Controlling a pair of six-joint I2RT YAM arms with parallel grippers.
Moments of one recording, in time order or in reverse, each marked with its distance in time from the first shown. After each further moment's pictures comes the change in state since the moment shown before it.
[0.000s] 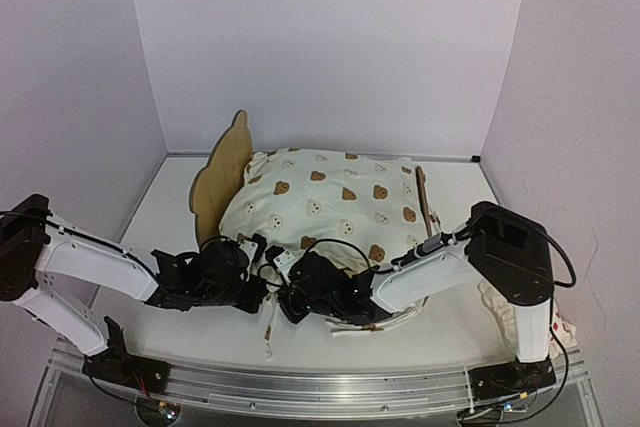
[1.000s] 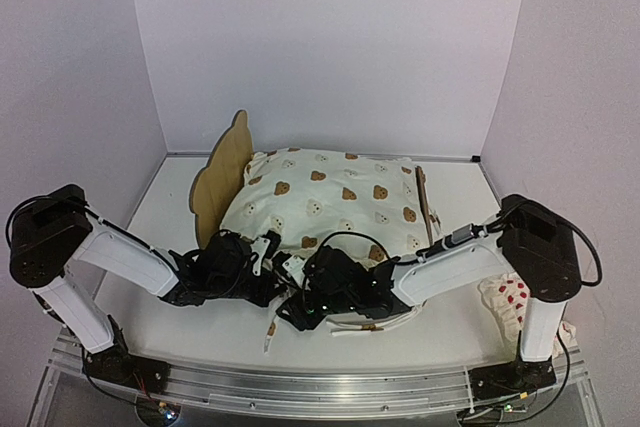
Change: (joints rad) left arm 0.108 0.178 -0.011 0.326 0.236 0.075; right arm -0.016 -0.142 -0.086 -0.132 -0.219 0.012
